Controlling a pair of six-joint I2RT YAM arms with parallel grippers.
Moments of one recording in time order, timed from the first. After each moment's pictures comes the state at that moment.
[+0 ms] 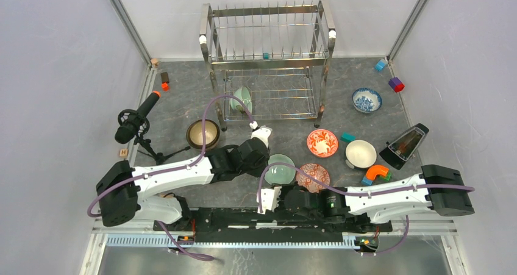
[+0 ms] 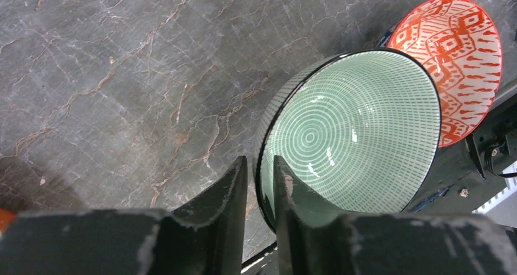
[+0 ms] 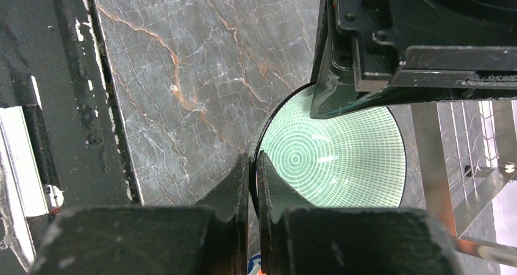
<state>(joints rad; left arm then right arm) -1.09 1.28 0.81 -0.36 -0.23 -0.61 1.57 1.12 0.49 0.04 0.52 -0.36</state>
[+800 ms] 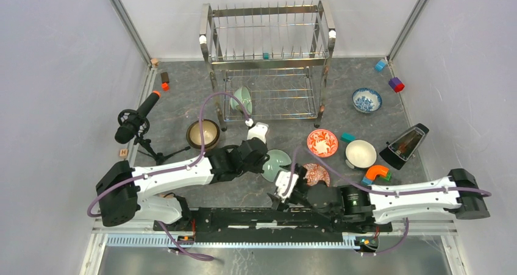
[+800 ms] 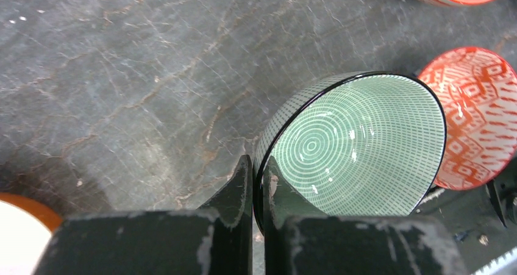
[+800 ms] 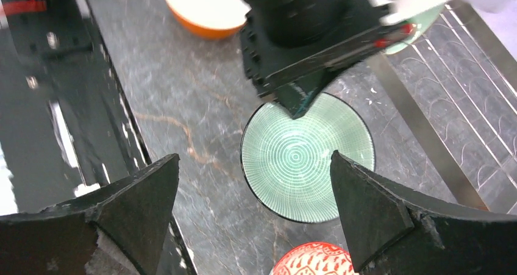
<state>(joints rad) -1.10 1.28 0.81 -0.33 -0.34 -0.63 1.58 0.90 0.49 0.04 0.53 -0.18</state>
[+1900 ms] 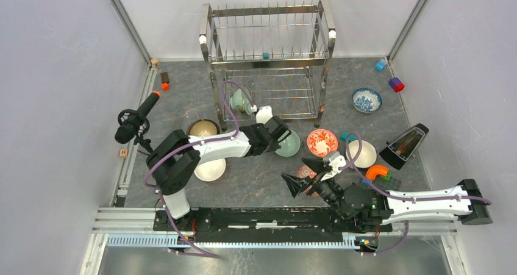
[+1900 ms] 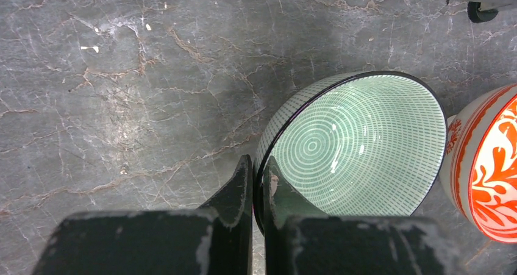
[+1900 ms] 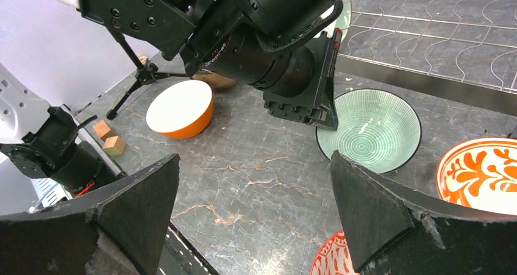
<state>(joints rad) -0.95 1.77 1.11 -0.31 -0.42 -0.93 1.58 0.50 0.24 0.30 0.85 0.24</state>
